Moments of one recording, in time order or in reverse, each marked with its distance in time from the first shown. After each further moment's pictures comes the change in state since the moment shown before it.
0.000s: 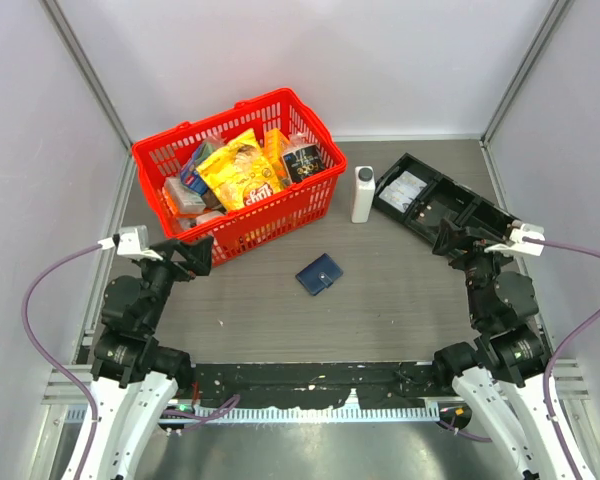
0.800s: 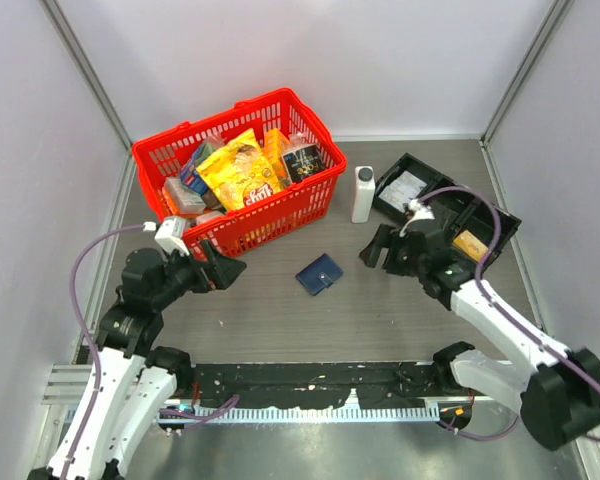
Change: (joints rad) left arm 0.000 0.186 0.086 -0.277 0.356 -0.149; right arm 0.048 0.638 -0.002 -0.039 -0.459 0.296
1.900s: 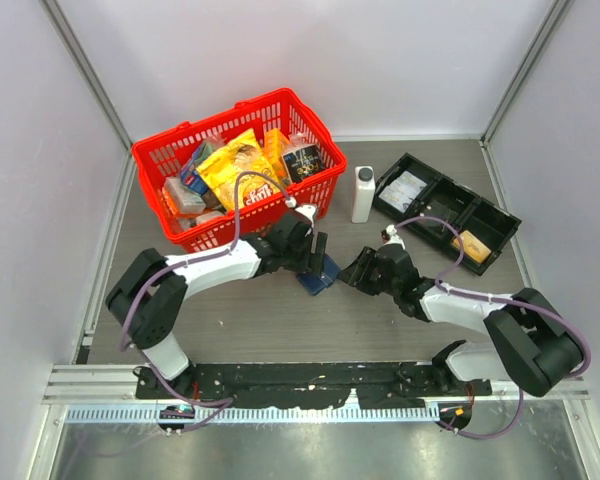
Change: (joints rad) left arm -0.563 1.152 0.380 0.293 -0.375 0.059; right arm 0.217 0.328 -0.256 0.560 -0.028 0.356
